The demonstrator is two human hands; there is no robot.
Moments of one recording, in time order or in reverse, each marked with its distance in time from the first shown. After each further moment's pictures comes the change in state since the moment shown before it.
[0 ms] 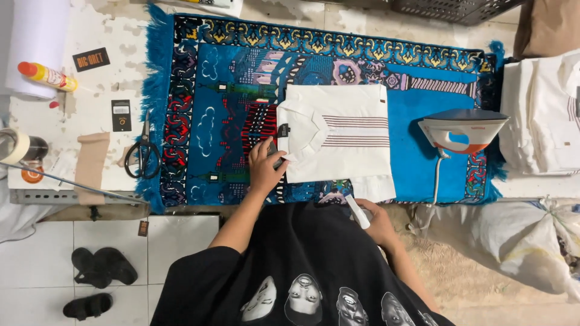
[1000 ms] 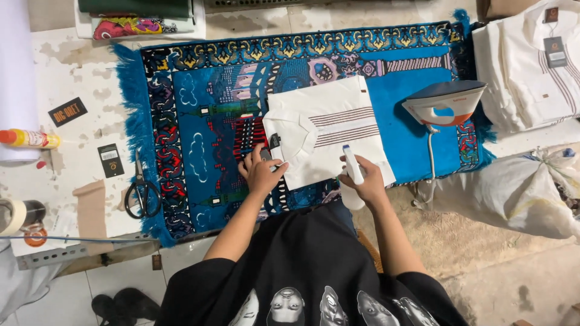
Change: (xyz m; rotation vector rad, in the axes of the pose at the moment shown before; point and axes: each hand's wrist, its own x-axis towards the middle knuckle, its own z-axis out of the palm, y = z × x) left_hand 0.041 0.013 -0.026 -0.003 -0.435 -0.287; right_hand 0.072 -0.085 0.017 0.212 0.364 -0.019
